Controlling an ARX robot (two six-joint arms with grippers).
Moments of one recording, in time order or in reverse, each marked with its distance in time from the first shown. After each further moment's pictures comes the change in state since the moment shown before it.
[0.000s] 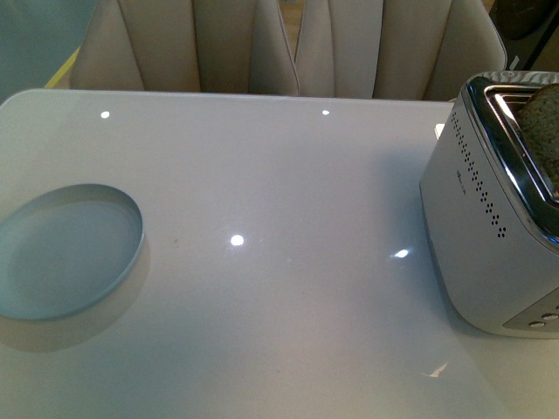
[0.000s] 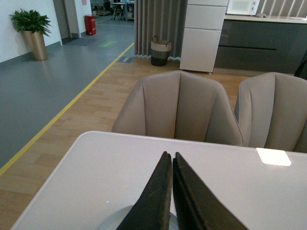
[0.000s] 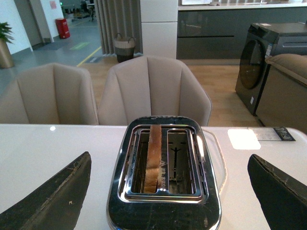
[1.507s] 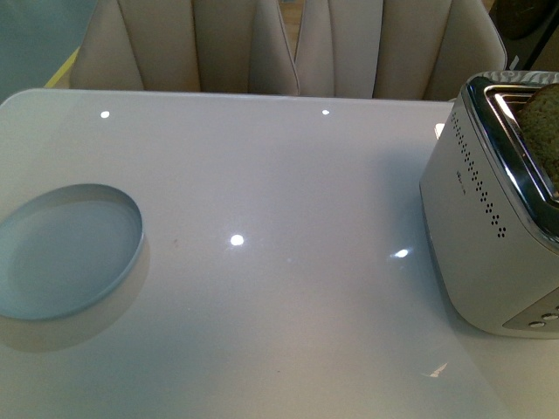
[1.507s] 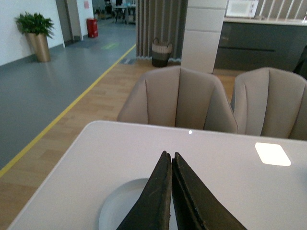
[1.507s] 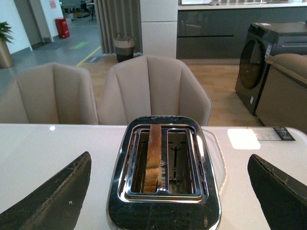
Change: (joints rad) left arm 0.000 -0.852 -0.101 -0.743 0.000 0.005; right arm 0.000 0.000 0.000 0.000 0.000 0.000
